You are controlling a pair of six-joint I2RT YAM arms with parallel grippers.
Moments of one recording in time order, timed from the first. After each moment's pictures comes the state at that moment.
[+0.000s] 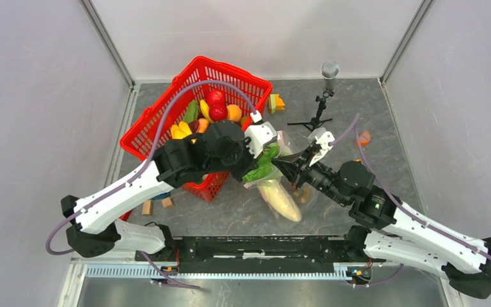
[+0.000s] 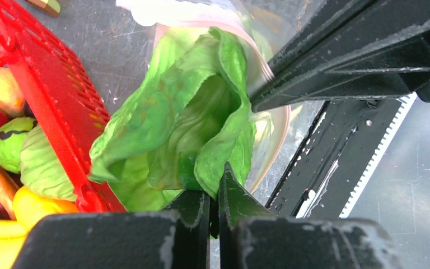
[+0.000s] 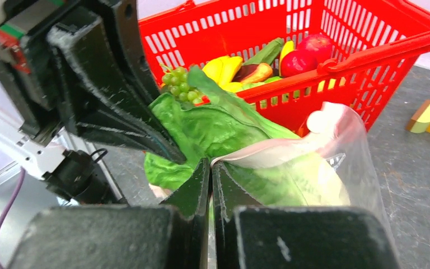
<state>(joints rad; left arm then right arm) -1.09 1.28 1.53 -0.89 -0.05 -0.01 1.04 0.72 0.76 -0.02 0.14 0.23</state>
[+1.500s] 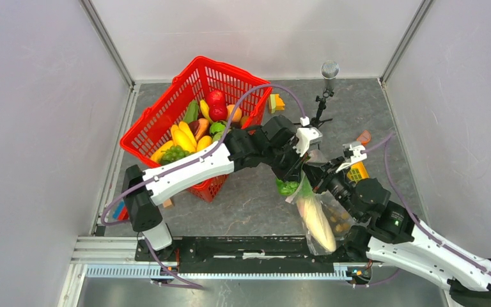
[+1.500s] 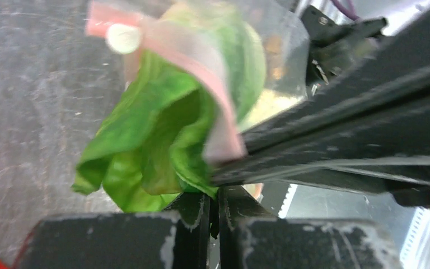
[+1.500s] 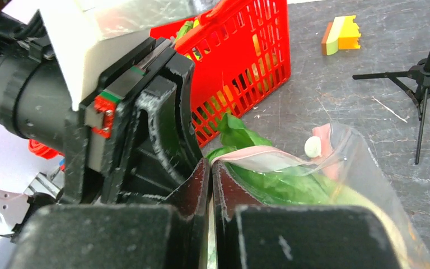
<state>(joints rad) -1.09 1.70 1.66 -0.72 0.26 -0.18 1.03 0.44 0.61 -0.23 0.46 0.47</state>
